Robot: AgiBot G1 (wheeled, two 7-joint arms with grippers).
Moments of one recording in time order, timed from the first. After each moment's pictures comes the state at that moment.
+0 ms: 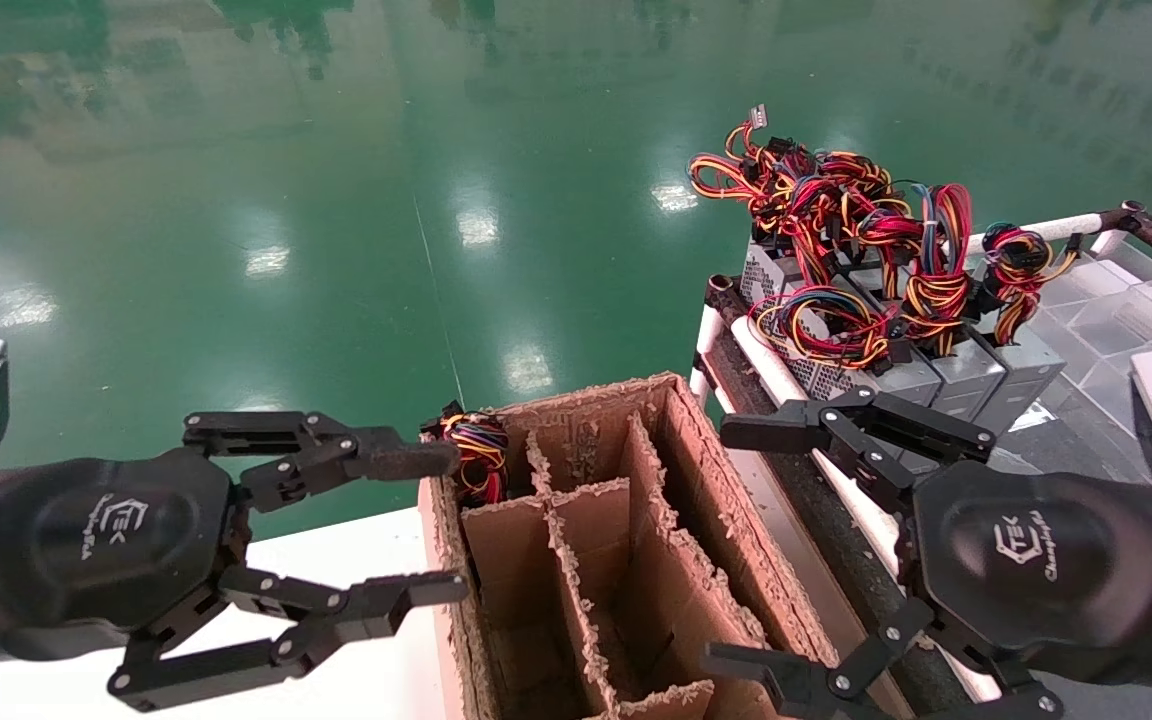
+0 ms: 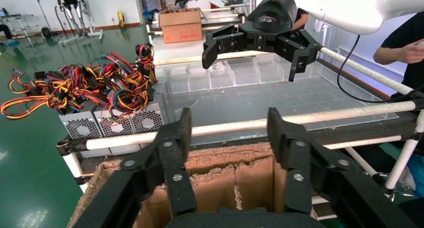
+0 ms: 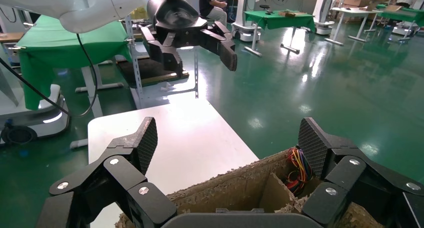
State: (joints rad) left arm -1.07 0.61 0.28 -1.28 0.73 1.50 -0.19; right arm 1.08 -0.61 -0.28 1.28 -0.73 -1.49 0.18
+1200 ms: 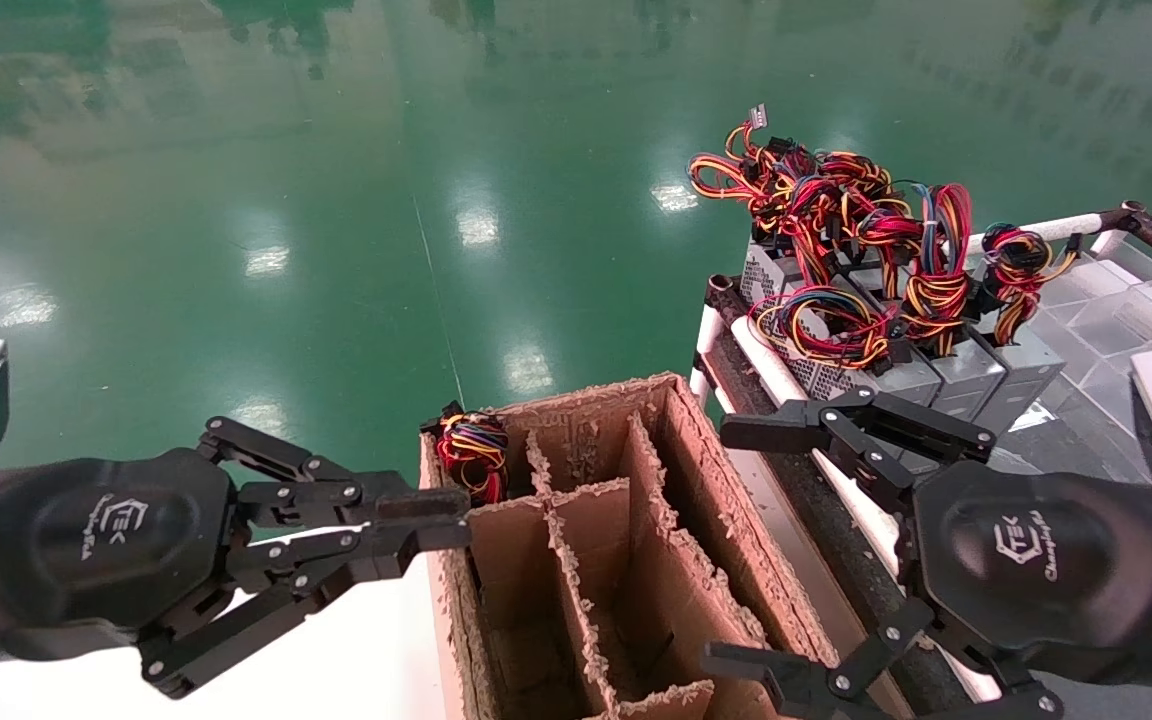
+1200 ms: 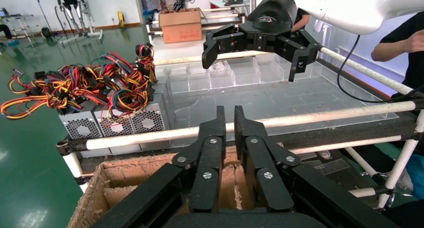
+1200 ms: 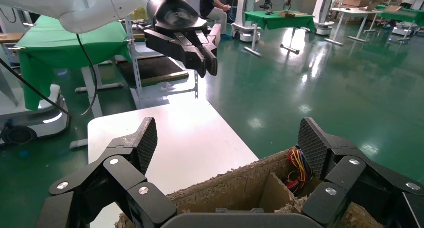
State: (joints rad) left arm -1.07 0.61 0.28 -1.28 0.73 1.50 -0.19; right arm 1.08 -0.61 -0.29 1.28 -0.73 -1.49 0.19
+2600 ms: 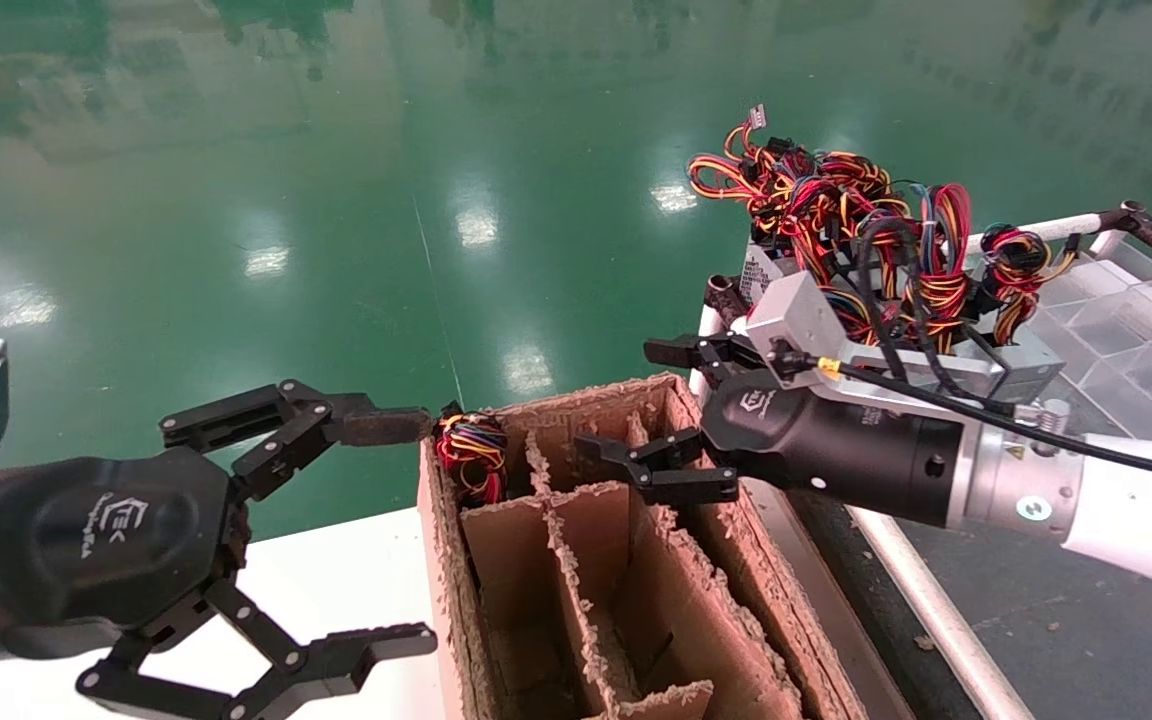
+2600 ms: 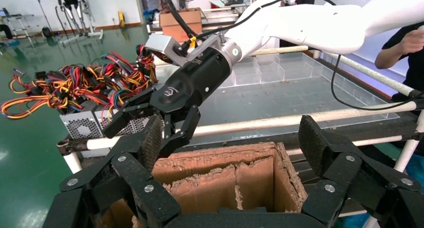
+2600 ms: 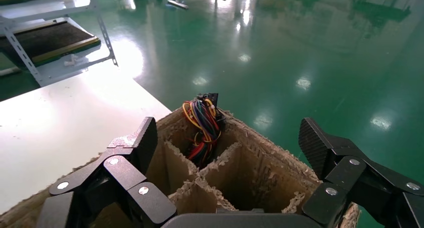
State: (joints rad) left arm -1.08 0.61 0.28 -1.28 0.73 1.49 -0.19; right arm 1.20 -0.90 -0.48 1.18 -1.15 -1.05 0.31
